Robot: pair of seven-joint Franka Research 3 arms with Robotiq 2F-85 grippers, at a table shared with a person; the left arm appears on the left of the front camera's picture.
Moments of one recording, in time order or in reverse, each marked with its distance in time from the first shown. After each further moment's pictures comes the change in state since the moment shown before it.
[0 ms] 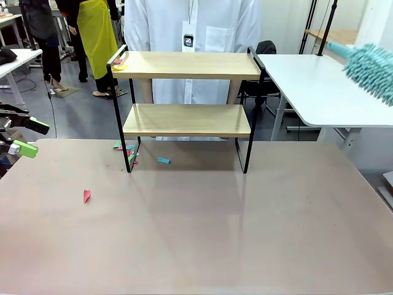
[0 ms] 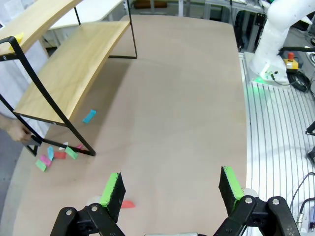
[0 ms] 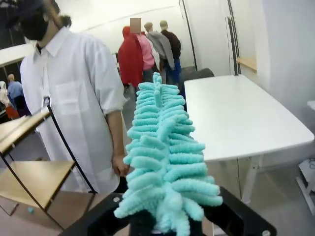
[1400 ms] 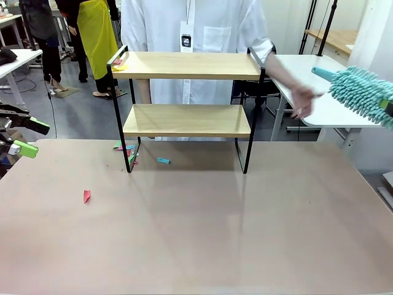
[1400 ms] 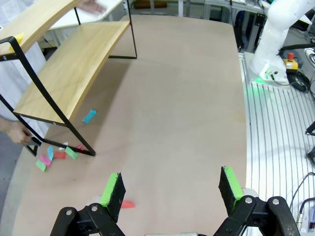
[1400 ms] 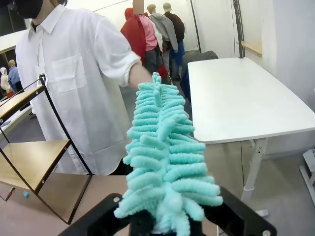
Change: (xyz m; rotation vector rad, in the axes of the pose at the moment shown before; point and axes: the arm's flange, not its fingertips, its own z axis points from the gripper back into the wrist) left arm 0.000 0.000 0.000 -0.001 -0.001 0.001; right arm -0.030 -0.005 -0.015 0.023 0.067 0.007
